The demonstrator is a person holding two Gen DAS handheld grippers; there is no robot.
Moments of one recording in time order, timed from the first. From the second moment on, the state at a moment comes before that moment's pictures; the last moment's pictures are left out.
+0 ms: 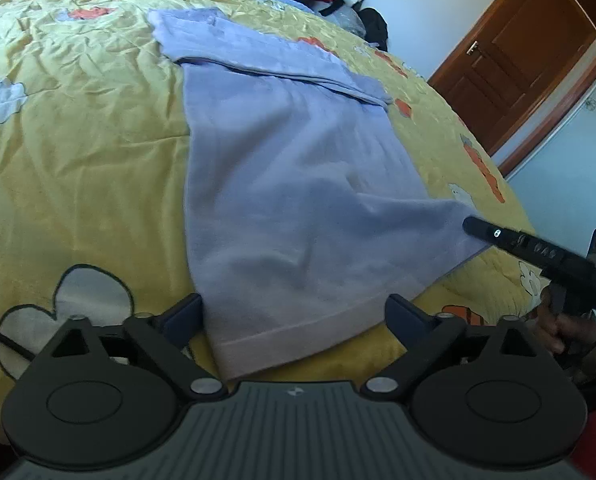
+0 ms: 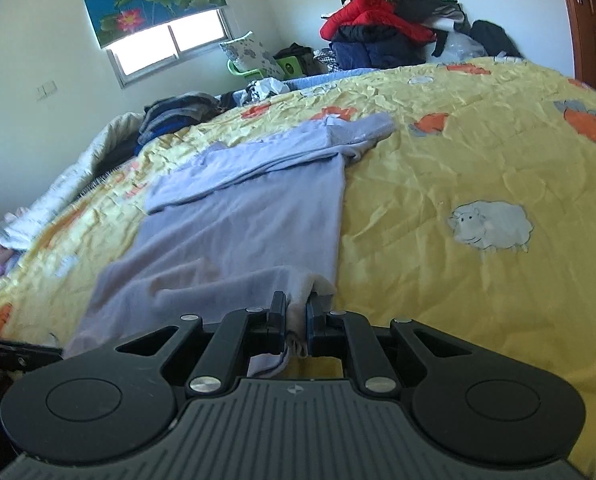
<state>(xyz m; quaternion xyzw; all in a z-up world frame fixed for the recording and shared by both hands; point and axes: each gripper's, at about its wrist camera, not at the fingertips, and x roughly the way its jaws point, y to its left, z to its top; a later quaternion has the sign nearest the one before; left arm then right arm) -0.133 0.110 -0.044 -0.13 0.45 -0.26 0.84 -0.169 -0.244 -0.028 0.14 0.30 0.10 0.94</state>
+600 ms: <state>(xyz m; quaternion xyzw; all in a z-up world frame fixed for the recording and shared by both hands) -0.129 0.099 -0.047 -0.12 0.45 -0.22 0.86 -0.169 -0.242 -0.008 0.16 0.27 0.13 0.94</state>
